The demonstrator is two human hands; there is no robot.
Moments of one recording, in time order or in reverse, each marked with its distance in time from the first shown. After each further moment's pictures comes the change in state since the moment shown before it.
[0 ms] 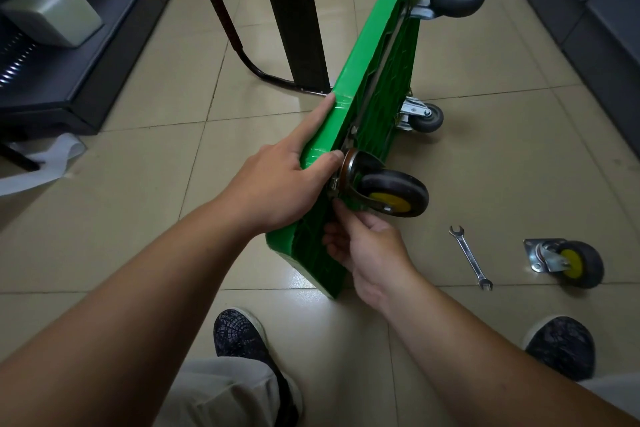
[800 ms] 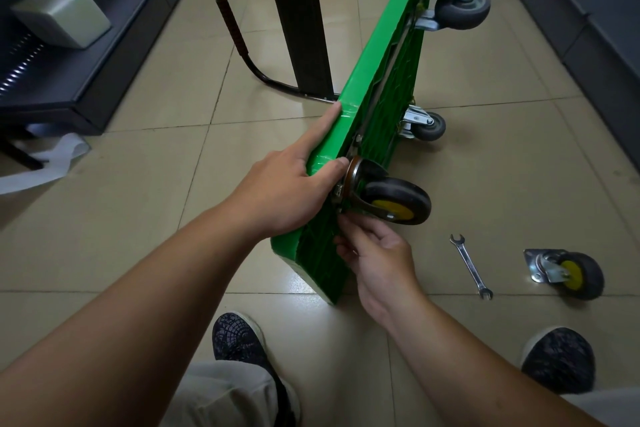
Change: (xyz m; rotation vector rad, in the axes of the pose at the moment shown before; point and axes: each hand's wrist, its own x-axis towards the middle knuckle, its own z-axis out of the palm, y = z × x) left_hand 0.000 0.000 0.000 -0.015 -0.008 0.000; right_hand 0.005 0.014 -0.013 0.062 0.020 -0.125
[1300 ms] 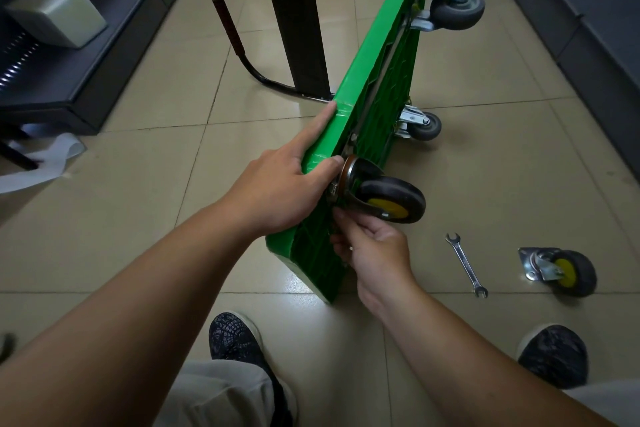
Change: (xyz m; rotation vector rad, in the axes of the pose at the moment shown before) left_hand 0.000 -0.001 0.001 0.001 0.002 -0.001; right_hand 0.003 -0.005 0.004 -0.076 0.027 -0.024
